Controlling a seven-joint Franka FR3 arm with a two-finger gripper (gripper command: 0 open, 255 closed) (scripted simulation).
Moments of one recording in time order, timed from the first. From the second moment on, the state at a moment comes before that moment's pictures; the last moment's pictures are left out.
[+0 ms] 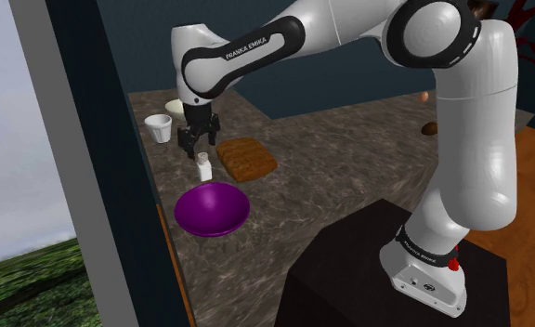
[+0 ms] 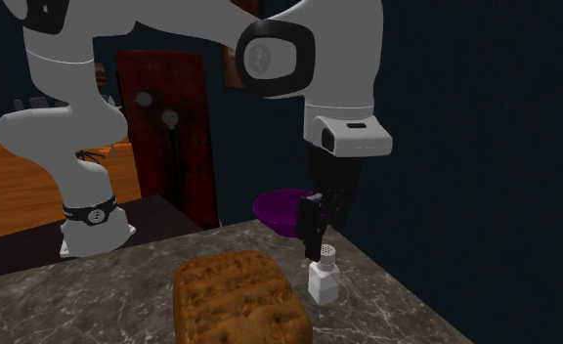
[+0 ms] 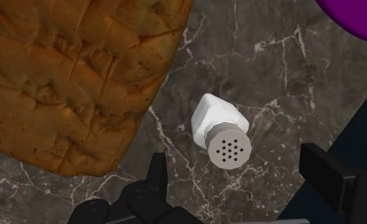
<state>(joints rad) 0.14 0.47 0.24 -1.61 -0.11 2.04 0.21</state>
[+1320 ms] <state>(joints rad) 0.14 0.48 0.24 -1.63 -0.11 2.08 0.22</state>
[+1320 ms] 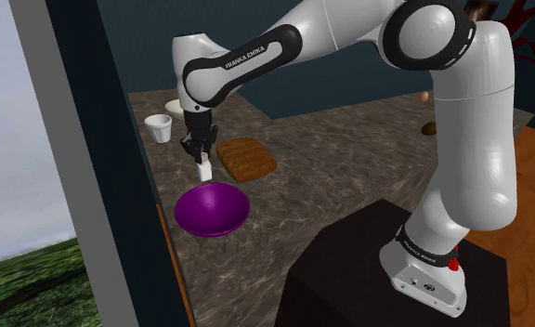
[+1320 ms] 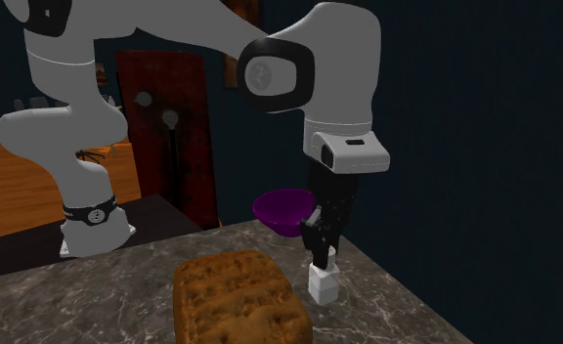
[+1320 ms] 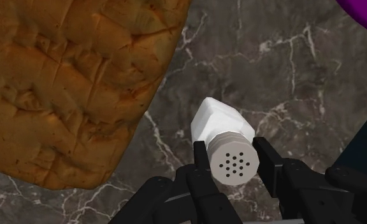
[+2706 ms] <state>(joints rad) 0.14 0.41 0.25 -1.47 -0.09 1.85 0.21</state>
